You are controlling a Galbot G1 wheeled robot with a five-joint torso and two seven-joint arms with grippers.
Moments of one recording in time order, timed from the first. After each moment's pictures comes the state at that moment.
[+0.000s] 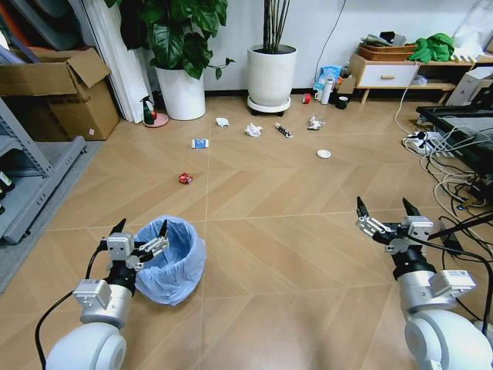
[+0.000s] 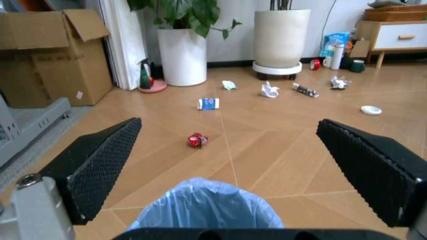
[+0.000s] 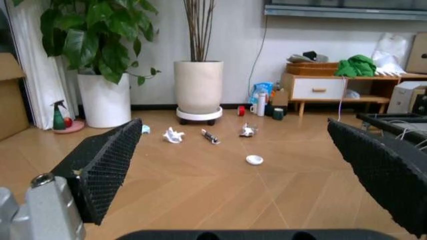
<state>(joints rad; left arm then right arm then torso) 1.56 -1.30 -0.63 -2.26 -0.25 0.20 -0.04 -1.54 1.41 0.79 2.29 0.25 -0.13 -0.05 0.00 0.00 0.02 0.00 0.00</state>
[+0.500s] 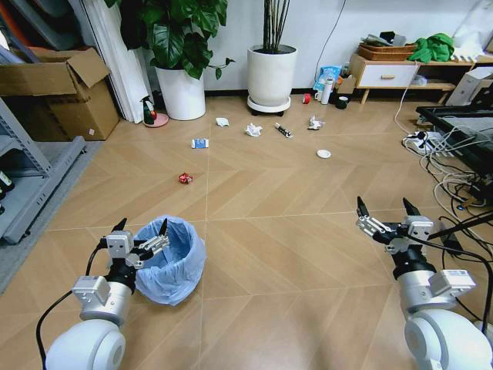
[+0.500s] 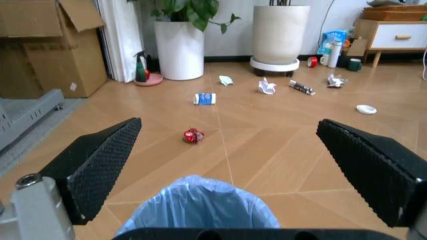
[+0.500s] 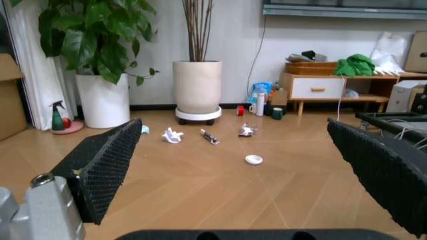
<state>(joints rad) 1.53 -1.25 -0.63 -2.26 -0.32 0.25 -0.07 -1.53 1.41 0.79 2.28 0.26 -0.13 -0.05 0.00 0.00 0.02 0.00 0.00</state>
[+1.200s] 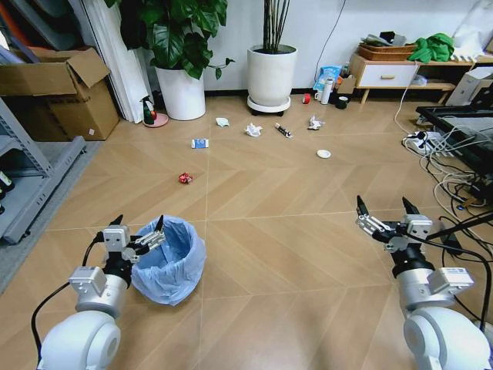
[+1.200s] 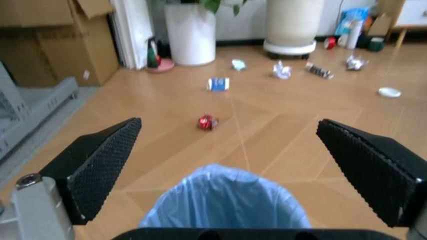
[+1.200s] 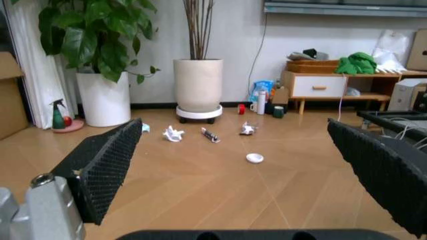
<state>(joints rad) 1.48 -1.16 -0.63 -2.23 -0.39 0.34 -0.16 -1.53 1.41 0.78 2.27 0.26 -0.13 -0.05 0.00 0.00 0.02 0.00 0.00</state>
